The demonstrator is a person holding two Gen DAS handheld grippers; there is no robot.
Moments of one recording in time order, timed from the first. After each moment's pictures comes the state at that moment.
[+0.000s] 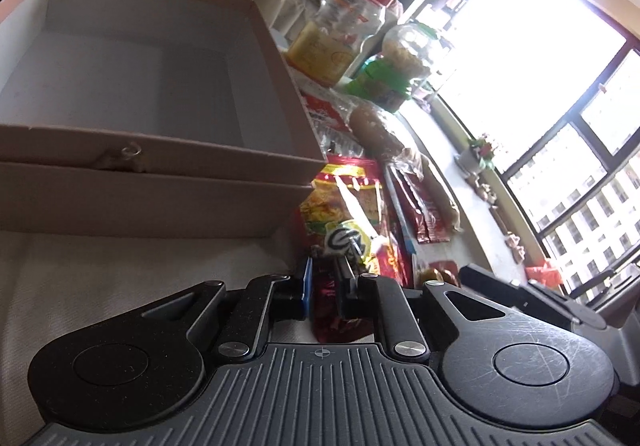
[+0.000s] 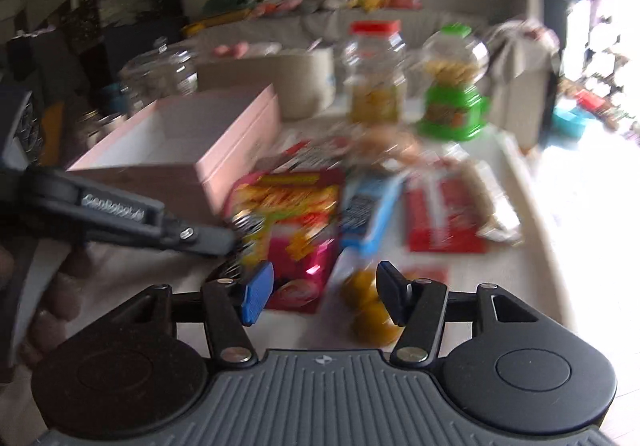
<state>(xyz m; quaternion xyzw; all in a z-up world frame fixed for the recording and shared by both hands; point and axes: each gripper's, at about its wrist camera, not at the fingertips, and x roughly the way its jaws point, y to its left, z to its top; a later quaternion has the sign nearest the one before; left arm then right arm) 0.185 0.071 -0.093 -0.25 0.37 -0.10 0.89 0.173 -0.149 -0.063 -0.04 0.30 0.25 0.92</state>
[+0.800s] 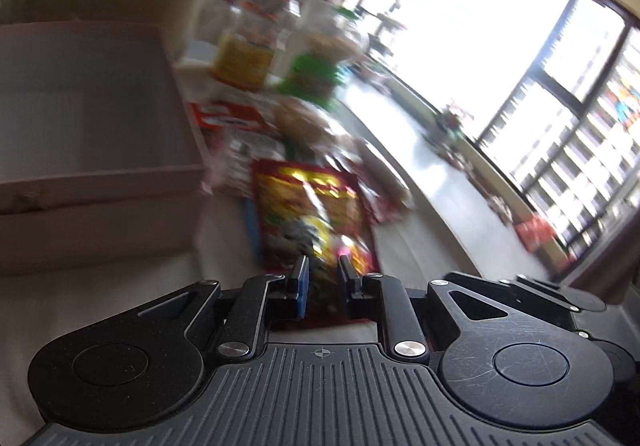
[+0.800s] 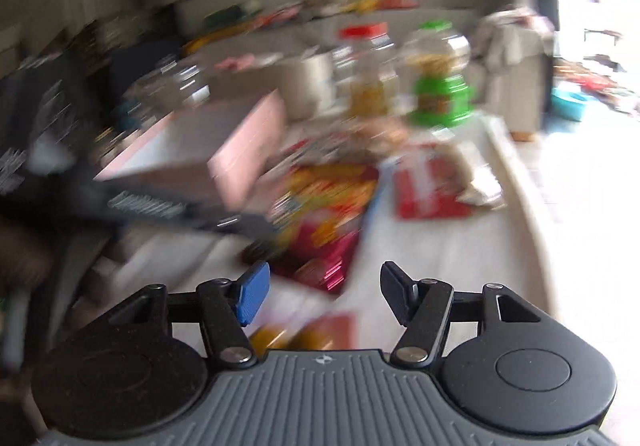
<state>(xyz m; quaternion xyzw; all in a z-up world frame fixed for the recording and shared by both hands) 0.182 0.041 -0.078 -0.19 0.35 -0.15 0.91 0.149 -0.178 -0.061 0.02 0.31 0.26 0.92</state>
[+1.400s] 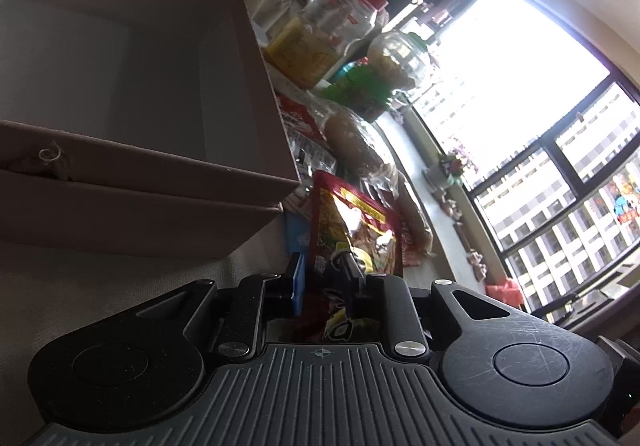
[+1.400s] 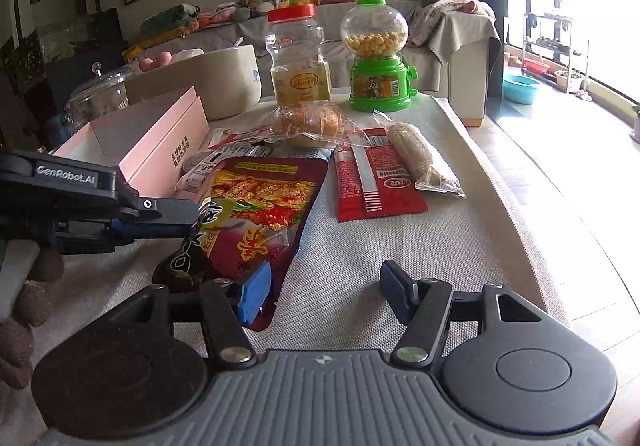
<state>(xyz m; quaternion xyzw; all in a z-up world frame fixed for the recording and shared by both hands) 0.210 0.073 -0.106 -0.31 0.36 -0.15 0.87 0.181 -0.168 -0.090 0.03 0.32 0.19 0.93</state>
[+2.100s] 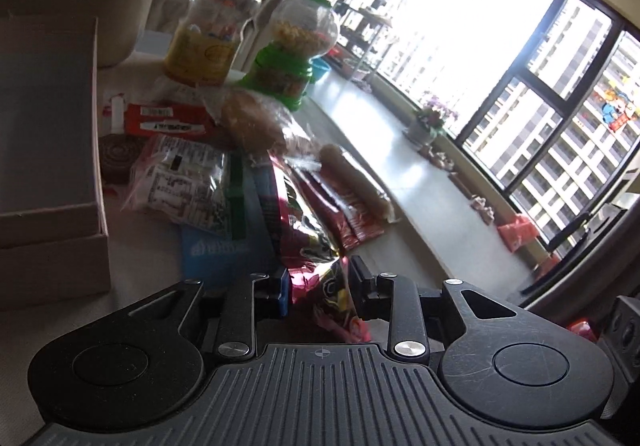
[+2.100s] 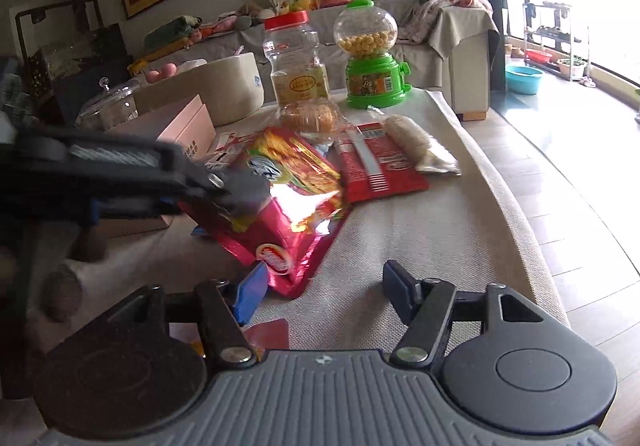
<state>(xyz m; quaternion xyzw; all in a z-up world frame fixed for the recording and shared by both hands) 0.224 0.001 -0.088 -0.19 0.36 -0.20 0.89 0.164 -0.185 -0.092 0.06 0.32 0.20 0.92</state>
